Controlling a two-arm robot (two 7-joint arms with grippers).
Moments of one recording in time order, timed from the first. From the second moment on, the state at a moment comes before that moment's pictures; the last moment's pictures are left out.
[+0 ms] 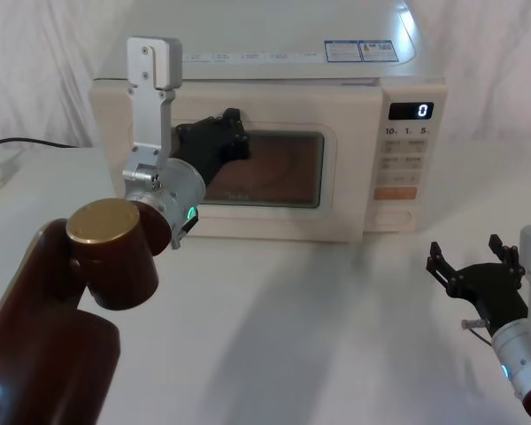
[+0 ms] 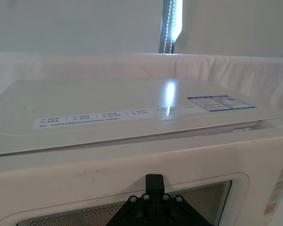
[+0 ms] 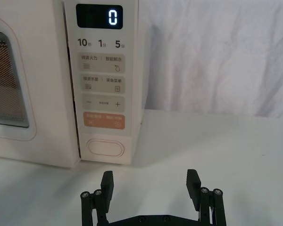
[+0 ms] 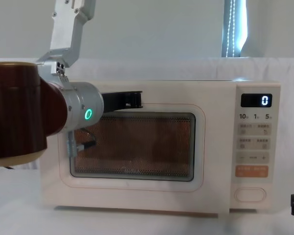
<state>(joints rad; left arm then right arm) -0.50 0.06 0.28 -1.42 -0.24 0.32 -0.10 0.04 0.06 -0.04 -1.49 0.02 -0.06 0.06</state>
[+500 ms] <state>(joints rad) -0.50 0.03 0.26 -1.40 -0.20 0.31 -0.09 0.04 0.06 -0.04 -1.49 0.02 -0.06 0.06</state>
